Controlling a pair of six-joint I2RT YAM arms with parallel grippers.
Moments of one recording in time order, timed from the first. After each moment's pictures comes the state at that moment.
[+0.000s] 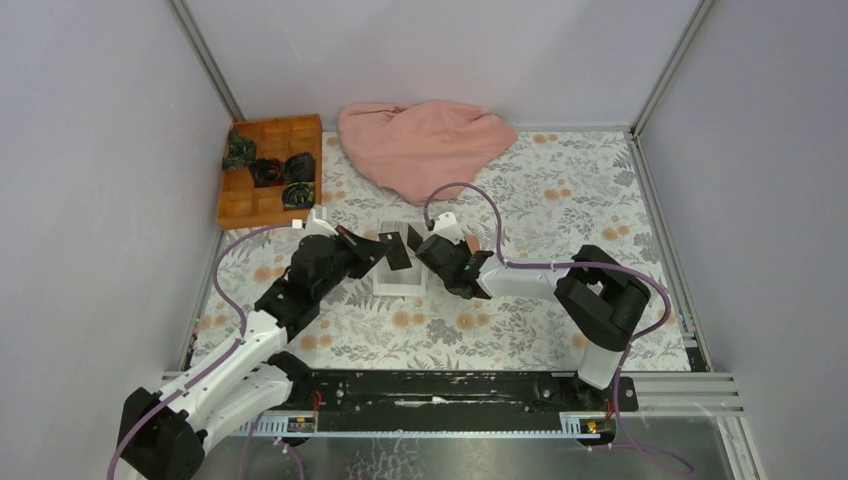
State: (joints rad) left arm -0.53 0.83 0.51 -0.01 -0.02 -1.14; right arm 0.96 1.78 1.00 -0.20 0.67 0.36
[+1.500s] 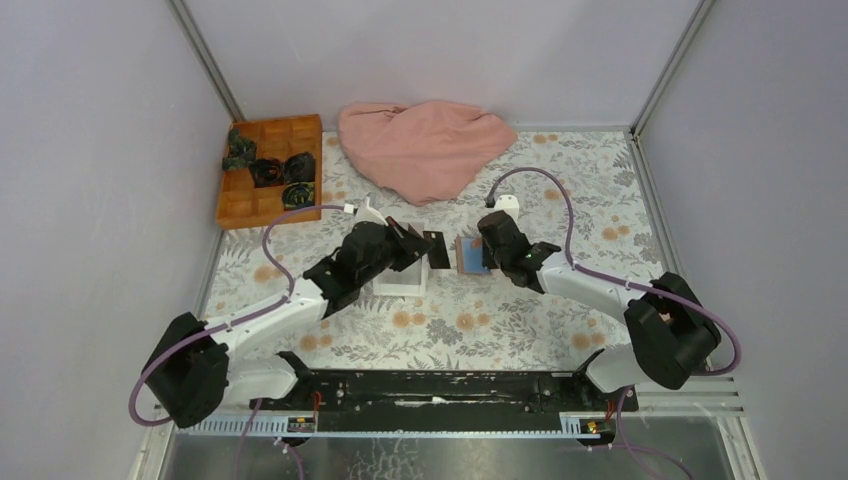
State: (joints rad) left arm -0.72 1.18 0.65 0.16 -0.06 -1.13; right arm 0.70 1.45 0.81 -0.17 0.39 0.45
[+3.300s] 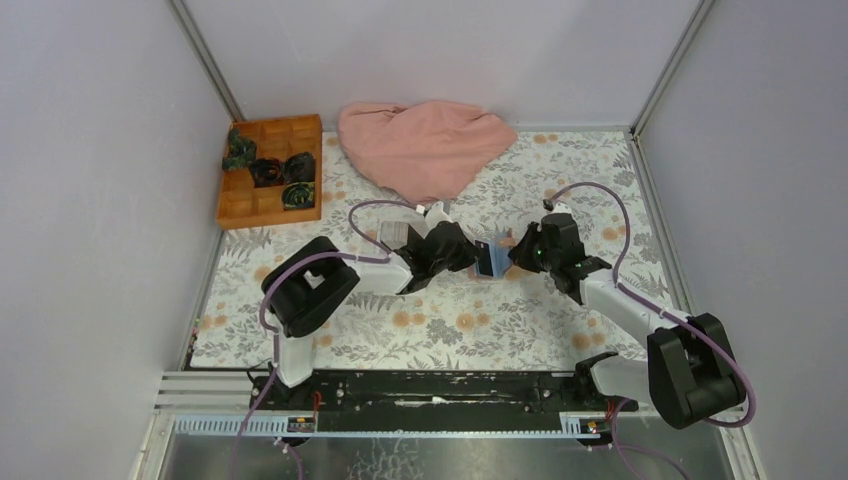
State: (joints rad) left arm -0.86 1.90 0.98 0.39 -0.16 -1.10; right arm 0.35 1.23 0.57 -0.03 -0.04 0.60
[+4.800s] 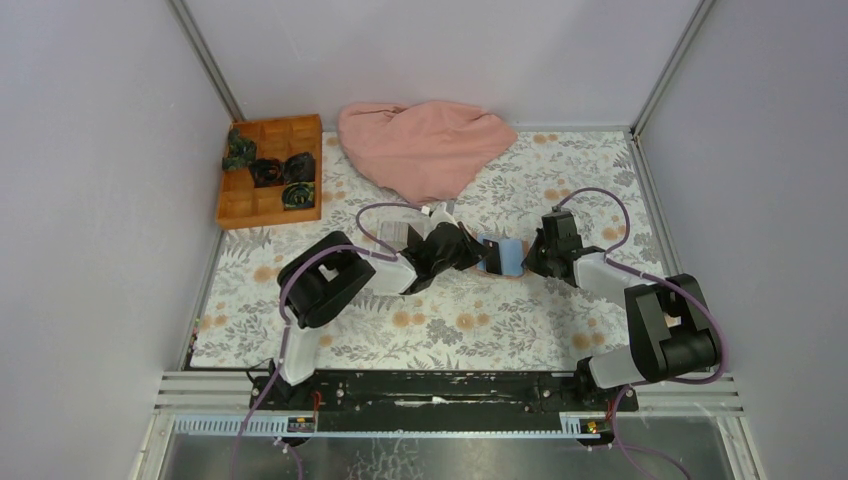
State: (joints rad) left arm -0.83 2.01 0.99 0.57 -0.08 -1.13; right arm 0.25 1.44 0.61 -0.09 0.02 0.64
